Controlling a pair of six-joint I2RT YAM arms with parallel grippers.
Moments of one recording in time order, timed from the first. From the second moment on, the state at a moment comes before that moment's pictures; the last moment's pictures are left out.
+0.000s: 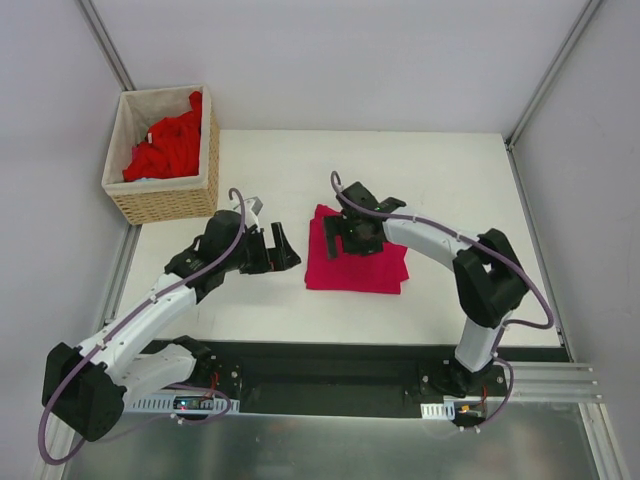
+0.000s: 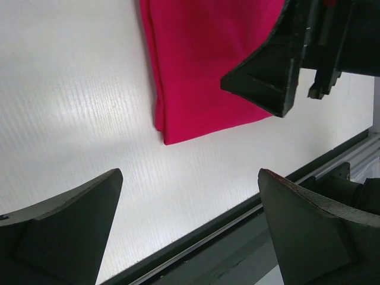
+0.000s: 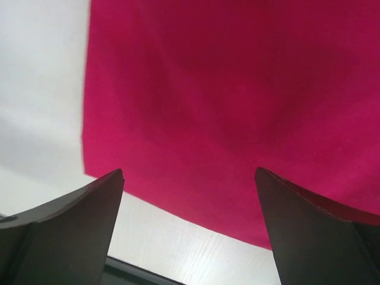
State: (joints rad) left arm -0.50 1.01 0.71 -0.38 0.24 -0.63; right arm 0.70 1.77 1.26 -0.58 -0.06 0.47
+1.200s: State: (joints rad) left arm -0.49 0.97 0.64 -0.40 0.22 -0.62; right arm 0.68 1.93 1.33 -0.68 0.07 0.43
